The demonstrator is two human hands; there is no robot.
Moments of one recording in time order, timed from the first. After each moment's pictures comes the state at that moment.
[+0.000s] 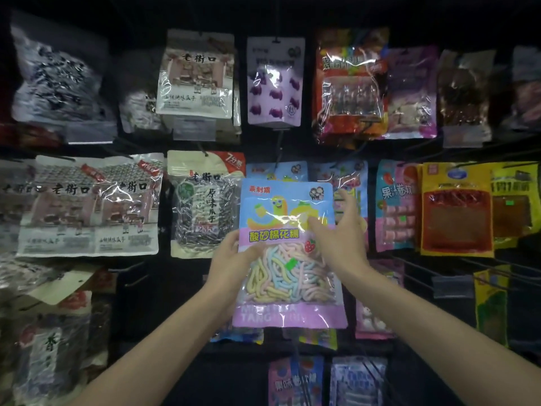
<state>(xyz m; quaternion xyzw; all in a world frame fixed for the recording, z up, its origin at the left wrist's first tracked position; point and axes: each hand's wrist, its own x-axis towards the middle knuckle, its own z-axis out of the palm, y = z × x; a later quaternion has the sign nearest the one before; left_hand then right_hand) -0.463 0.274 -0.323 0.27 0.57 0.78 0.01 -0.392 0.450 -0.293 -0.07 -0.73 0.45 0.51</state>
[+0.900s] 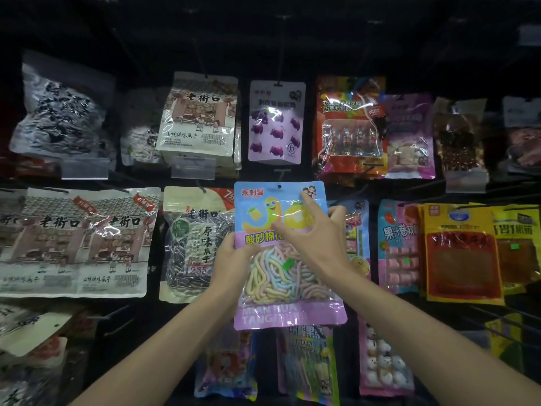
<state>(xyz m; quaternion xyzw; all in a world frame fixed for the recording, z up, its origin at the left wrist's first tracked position) -0.500 0.297 -0.259 0.28 0.57 0.77 -0.05 -0.445 0.455 -0.224 -0.06 -0.80 0.27 0.54</state>
